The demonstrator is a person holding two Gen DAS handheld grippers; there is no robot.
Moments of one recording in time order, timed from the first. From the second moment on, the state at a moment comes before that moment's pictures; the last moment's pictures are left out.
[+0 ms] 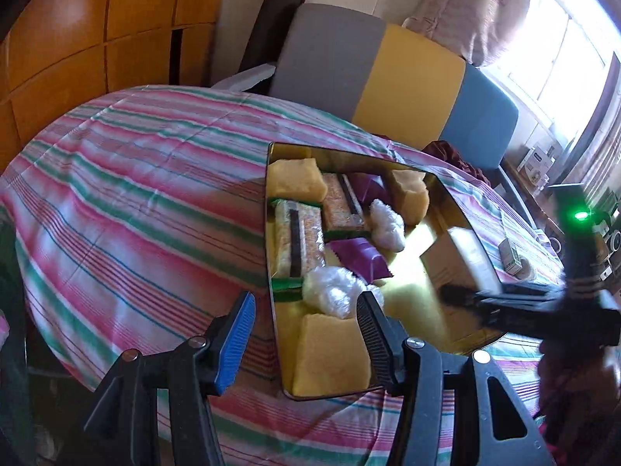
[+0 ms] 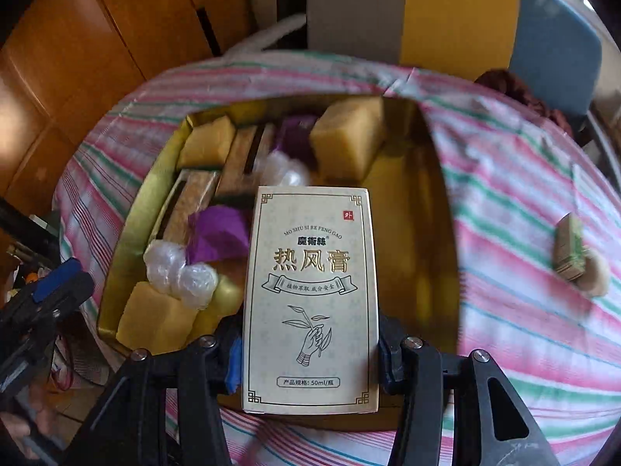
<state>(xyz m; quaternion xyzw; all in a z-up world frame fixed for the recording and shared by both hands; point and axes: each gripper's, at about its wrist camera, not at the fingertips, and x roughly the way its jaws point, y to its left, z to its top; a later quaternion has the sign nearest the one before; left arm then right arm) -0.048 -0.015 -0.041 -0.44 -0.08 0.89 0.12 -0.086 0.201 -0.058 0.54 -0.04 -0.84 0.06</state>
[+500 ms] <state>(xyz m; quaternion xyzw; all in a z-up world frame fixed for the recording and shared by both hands) -0.046 -0.017 -0.045 -0.44 -0.08 0.89 0.12 -0.069 0.170 -0.087 0.56 -0.10 -0.81 0.13</state>
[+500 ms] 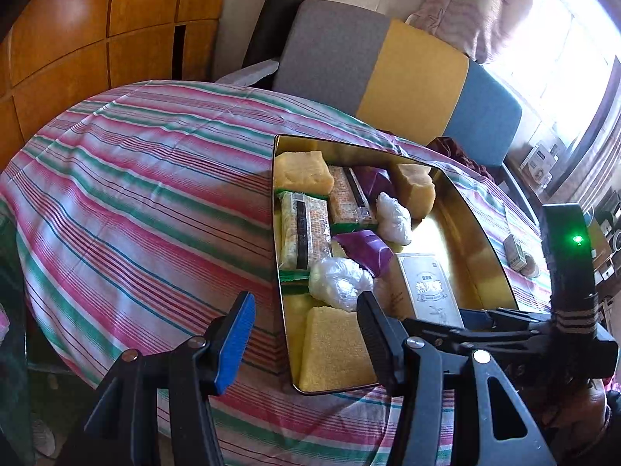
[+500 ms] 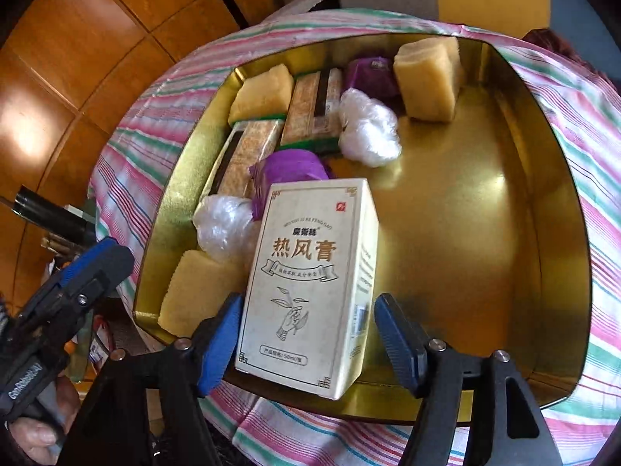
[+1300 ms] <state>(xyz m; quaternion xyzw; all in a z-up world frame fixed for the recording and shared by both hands) -0.032 0.027 -0.011 -0.40 -0.01 0.90 0.14 -0.041 0.267 -0.014 0.46 -0.12 -0.88 0.05</state>
